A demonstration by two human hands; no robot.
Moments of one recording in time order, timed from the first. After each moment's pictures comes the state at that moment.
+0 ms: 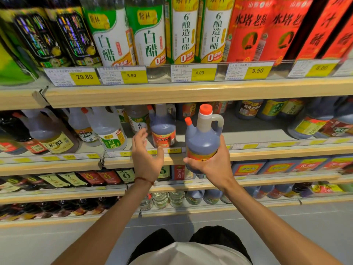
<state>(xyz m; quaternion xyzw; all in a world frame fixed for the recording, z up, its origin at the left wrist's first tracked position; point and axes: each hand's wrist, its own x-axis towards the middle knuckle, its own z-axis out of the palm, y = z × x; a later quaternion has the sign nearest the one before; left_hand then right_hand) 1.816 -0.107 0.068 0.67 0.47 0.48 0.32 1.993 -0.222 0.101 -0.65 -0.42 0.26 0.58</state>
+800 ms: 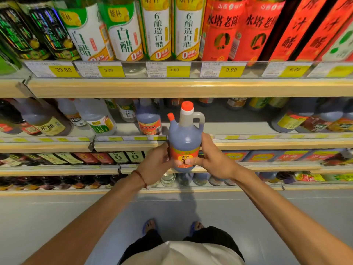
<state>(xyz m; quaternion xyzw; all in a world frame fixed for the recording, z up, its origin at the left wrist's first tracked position) 1.851 -0.186 0.121 0.71 0.36 0.21 0.57 2.057 -0.257 0.141 -0.60 -0.61 0.40 0.33</state>
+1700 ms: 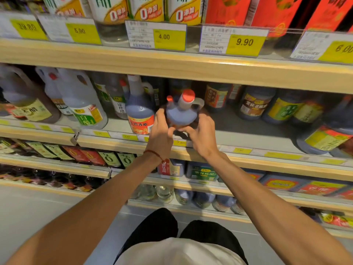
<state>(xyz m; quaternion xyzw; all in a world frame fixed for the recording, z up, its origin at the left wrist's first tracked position) 1.946 -0.112 0.057 0.72 0.48 0.42 0.28 2.084 -0.137 0.057 -0.67 -0.56 0.18 0.46</state>
